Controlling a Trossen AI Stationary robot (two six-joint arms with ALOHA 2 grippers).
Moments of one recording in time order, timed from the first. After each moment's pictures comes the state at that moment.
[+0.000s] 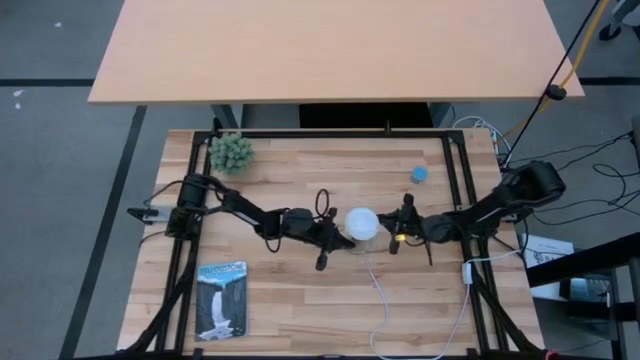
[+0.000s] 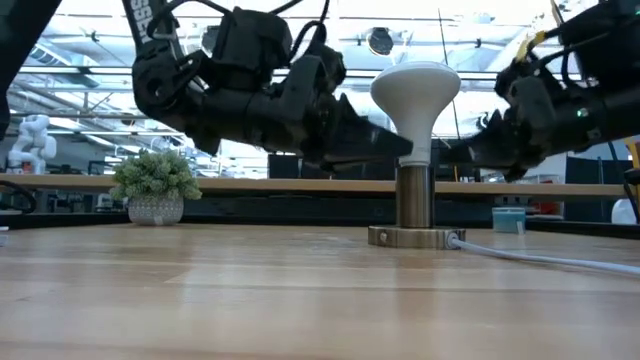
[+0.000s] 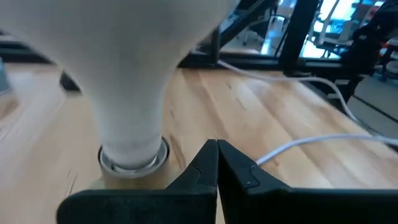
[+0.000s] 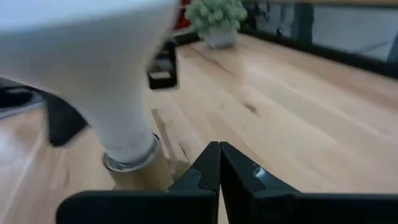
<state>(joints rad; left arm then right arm) -0.07 2.03 0.86 1.00 0.19 -0.06 0.26 1.44 0.05 1.07 0.60 0.34</state>
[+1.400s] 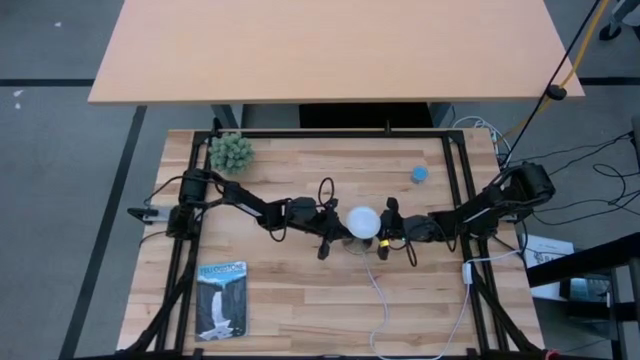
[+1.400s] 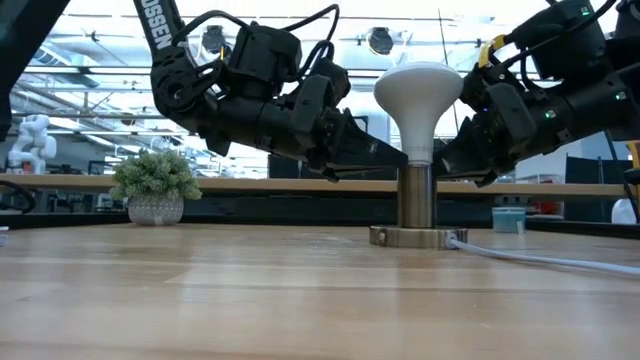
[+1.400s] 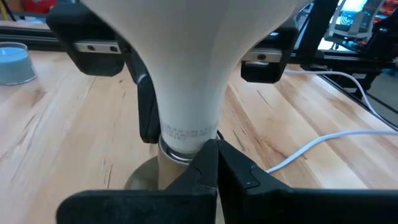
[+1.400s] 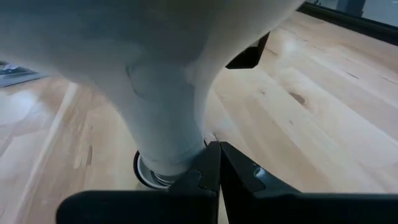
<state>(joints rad) 0.02 2.03 0.89 0.91 0.25 -0.04 0.22 1.54 0.21 0.90 0.41 0.30</state>
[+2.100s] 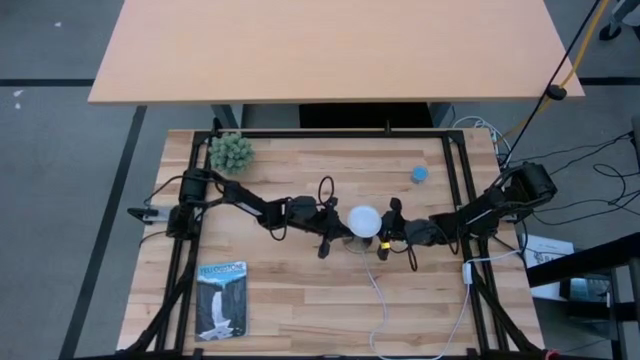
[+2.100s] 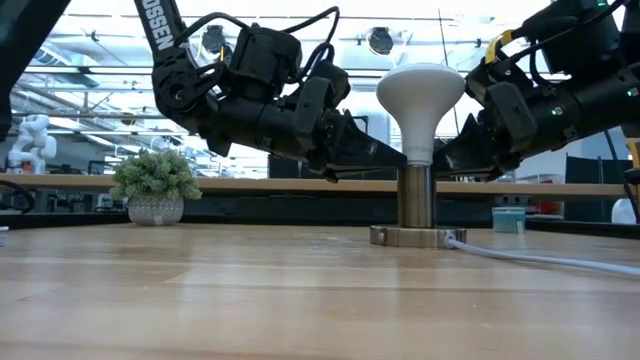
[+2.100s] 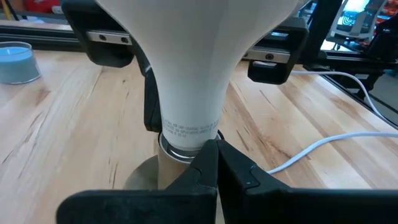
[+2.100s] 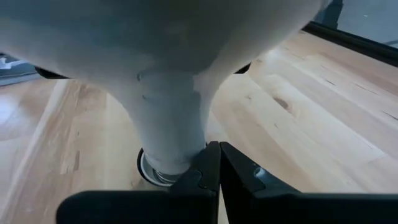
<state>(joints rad) 0.03 2.03 0.89 0.91 0.26 -0.05 0.26 1.53 0.21 0.89 0.53 0.30</state>
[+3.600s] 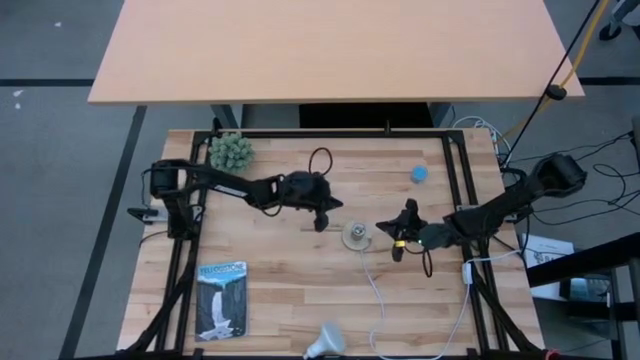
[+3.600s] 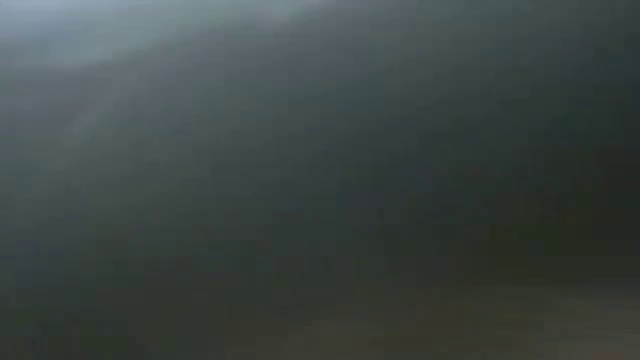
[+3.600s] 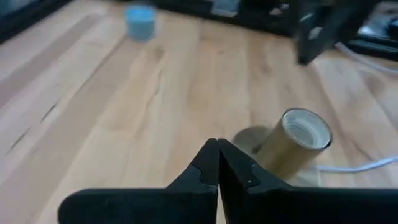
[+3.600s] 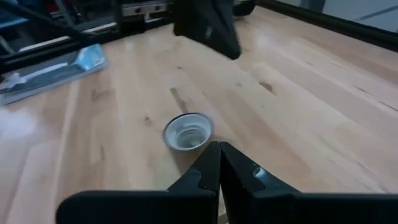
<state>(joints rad) 0.16 1.79 0.88 0.46 0.13 -0.12 0.39 1.15 0.21 0.41 0.65 0.51</state>
